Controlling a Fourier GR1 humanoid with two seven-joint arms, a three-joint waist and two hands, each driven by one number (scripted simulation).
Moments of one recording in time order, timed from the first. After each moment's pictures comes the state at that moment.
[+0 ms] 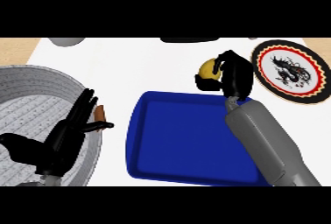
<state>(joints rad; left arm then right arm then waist) -0.05 0.46 -0.38 -1.78 0.50 0.38 0.13 -0.70 -0.20 0.34 -1.07 0.83 -0.57 0.63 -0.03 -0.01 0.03</state>
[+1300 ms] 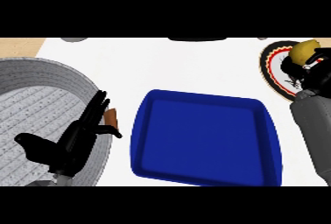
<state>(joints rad) -0.07 0.43 -0.43 -1.75 0.52 0.36 0.10 -0.64 -0.40 -0.09 -0.89 0.86 -0.99 0.57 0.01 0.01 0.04</state>
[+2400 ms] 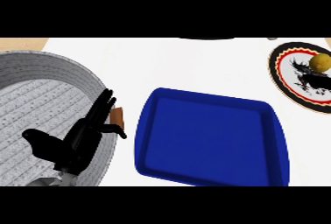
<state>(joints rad) -0.11 0.42 -0.46 -1.76 0.53 0.37 0.13 -0.66 -0.54 -0.31 -0.60 0.45 -0.69 0.17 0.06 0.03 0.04</state>
